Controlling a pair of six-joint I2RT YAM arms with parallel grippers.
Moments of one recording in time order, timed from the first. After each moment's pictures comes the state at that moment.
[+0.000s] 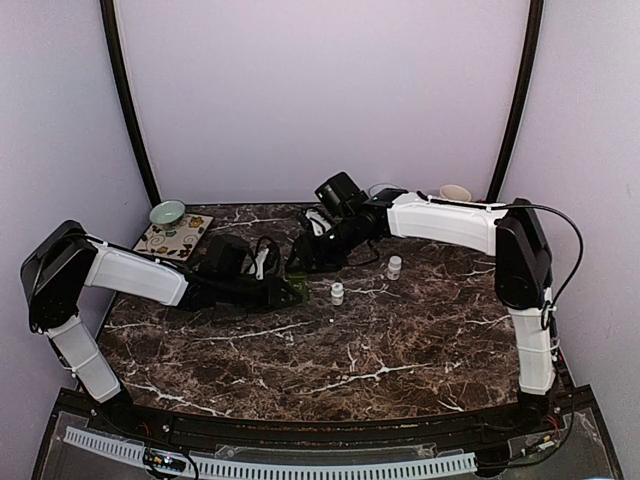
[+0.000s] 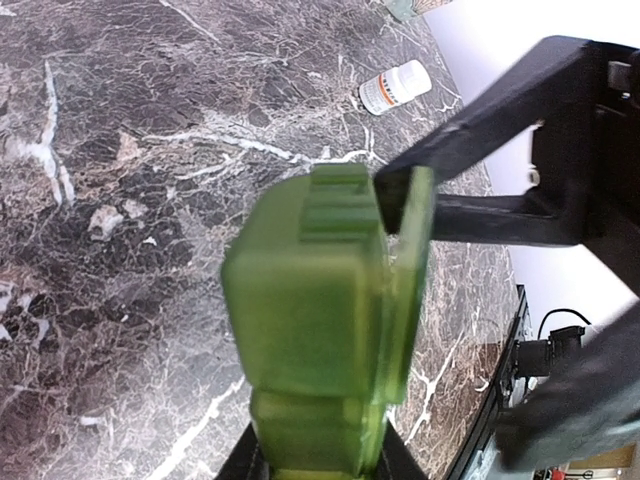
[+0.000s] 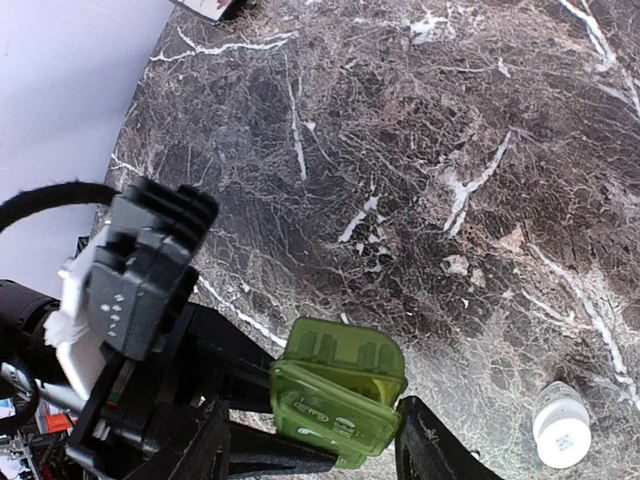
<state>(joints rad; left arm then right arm) -0.69 1.68 0.80 0.24 0.42 -0.72 0.84 2.13 1.83 -0.60 -0.41 0.51</state>
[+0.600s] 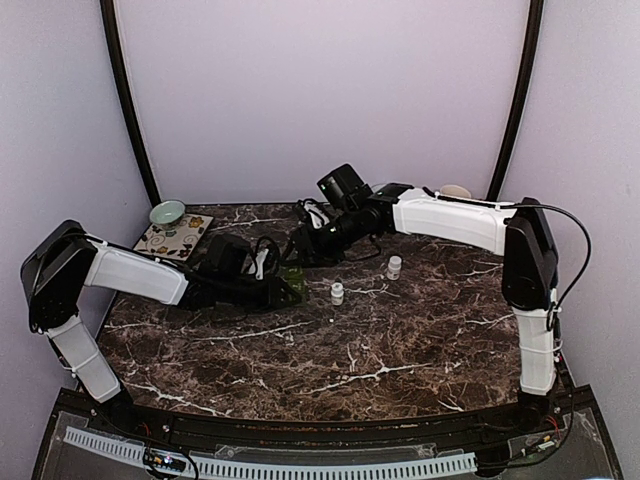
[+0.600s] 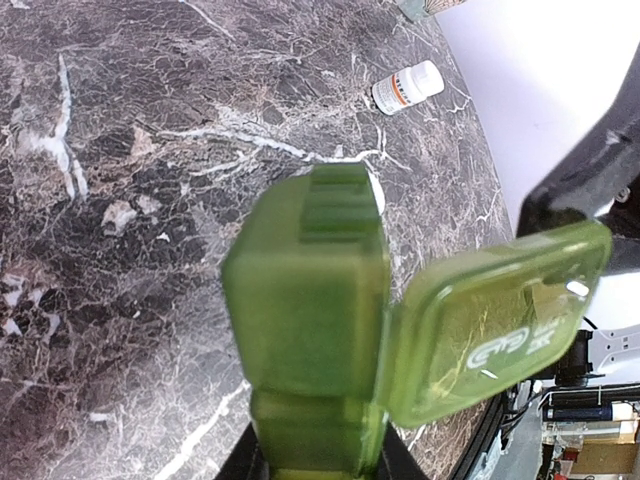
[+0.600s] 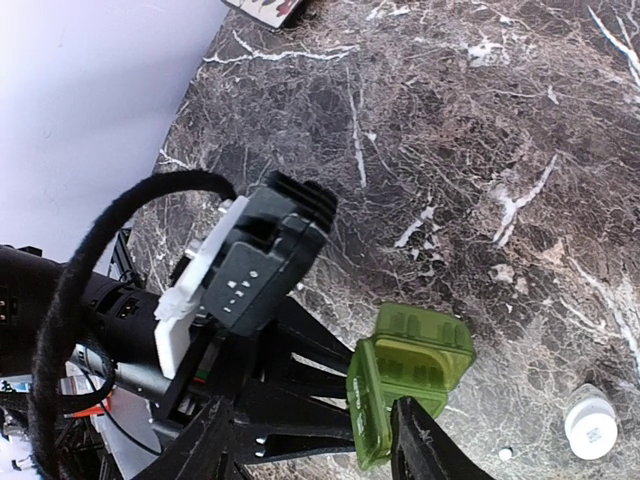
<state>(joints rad) -0.69 1.68 0.81 0.21 0.40 -0.72 0.84 2.09 1.83 -0.57 -0.48 0.52</state>
